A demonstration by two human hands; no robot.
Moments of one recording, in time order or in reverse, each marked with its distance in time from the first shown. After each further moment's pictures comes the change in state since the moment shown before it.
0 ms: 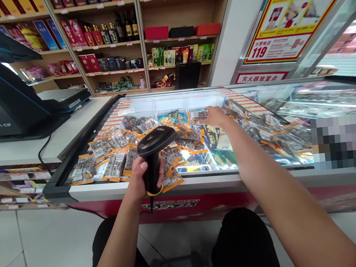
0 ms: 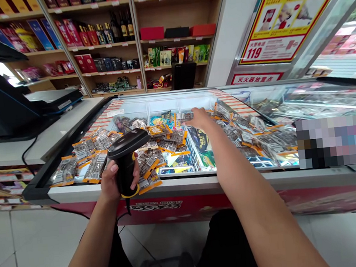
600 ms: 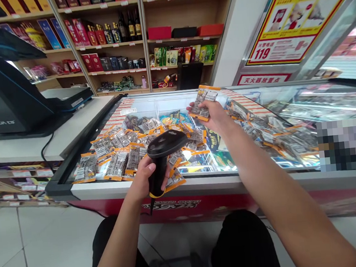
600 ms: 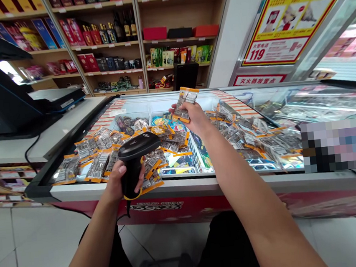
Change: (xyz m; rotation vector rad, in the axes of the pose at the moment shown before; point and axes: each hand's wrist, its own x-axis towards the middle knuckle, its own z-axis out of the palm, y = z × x) left_hand -0.003 -0.003 -0.001 -0.018 -0.070 -0.099; right_hand -0.049 -0.081 -0.020 1.615 -0.105 0.041
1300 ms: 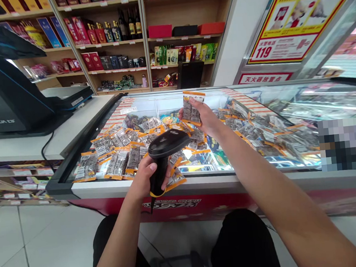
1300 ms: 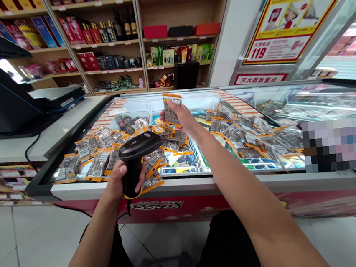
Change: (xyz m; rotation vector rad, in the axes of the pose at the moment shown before) left_hand 0.000 -0.005 -0.005 0.011 -0.027 0.003; right_hand -0.011 0.013 0.018 -0.274 -0.273 -0.119
